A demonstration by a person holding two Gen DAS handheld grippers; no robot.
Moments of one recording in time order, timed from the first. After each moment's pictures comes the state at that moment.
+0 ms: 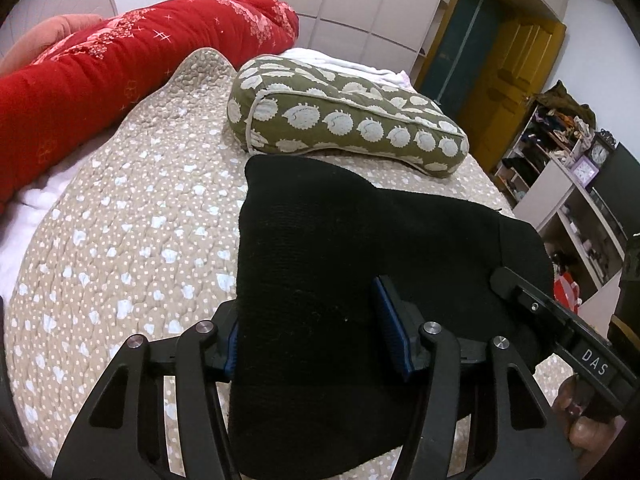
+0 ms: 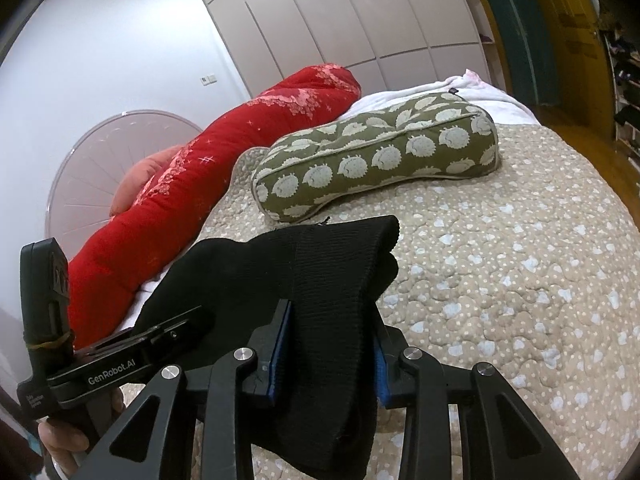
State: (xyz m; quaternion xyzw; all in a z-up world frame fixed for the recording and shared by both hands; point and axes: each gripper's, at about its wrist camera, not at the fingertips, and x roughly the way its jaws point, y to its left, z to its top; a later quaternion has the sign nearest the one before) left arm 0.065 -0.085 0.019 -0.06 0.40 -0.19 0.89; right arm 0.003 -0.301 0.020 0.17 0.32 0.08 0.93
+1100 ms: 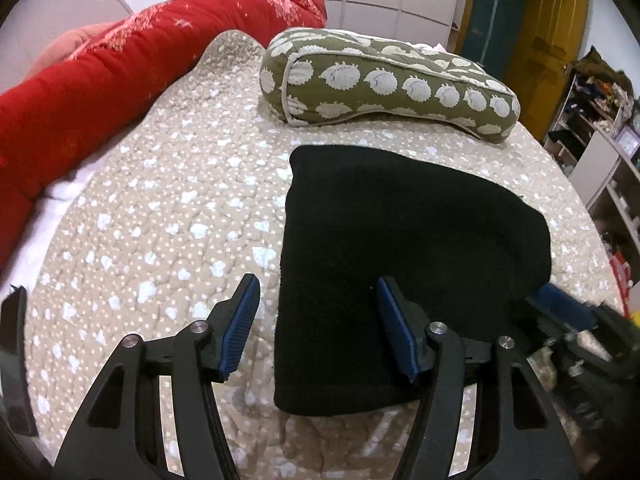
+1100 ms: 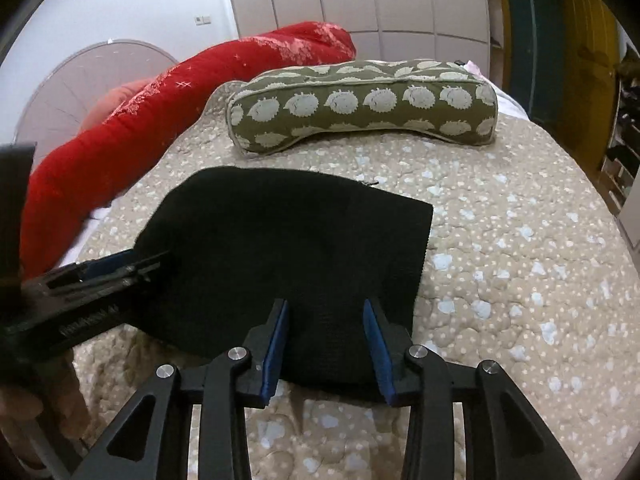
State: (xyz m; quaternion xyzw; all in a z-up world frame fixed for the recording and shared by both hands) left arm 0.065 -0.095 -0.020 0.02 0.42 -0.11 0.90; right arm 0.005 -0.277 -0.019 0.06 0.39 0.04 0.92
